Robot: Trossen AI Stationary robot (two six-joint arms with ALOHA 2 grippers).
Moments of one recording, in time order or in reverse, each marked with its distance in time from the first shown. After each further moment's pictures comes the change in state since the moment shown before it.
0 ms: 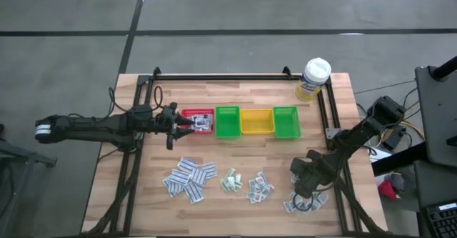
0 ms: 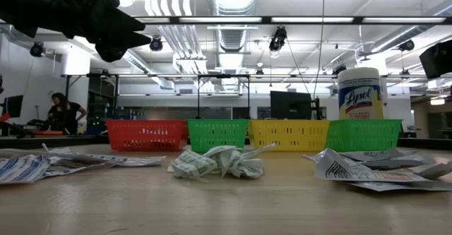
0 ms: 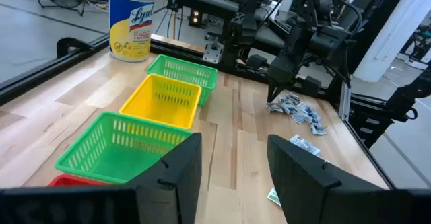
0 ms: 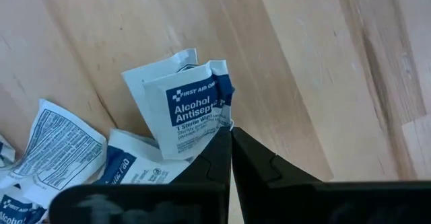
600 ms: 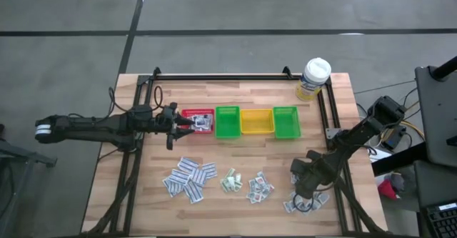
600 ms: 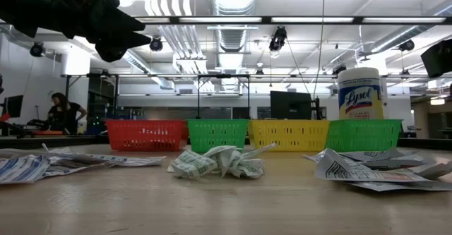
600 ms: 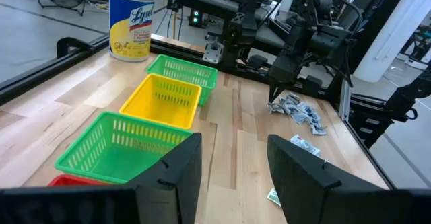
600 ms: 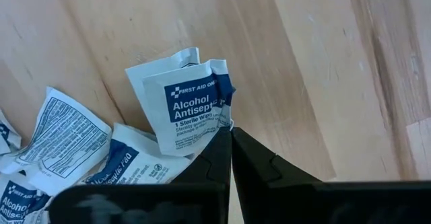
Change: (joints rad) left arm 0.000 0.000 0.000 0.000 0.000 -0.001; right arm 0.000 -0.004 0.003 0.000 -0.018 -0.034
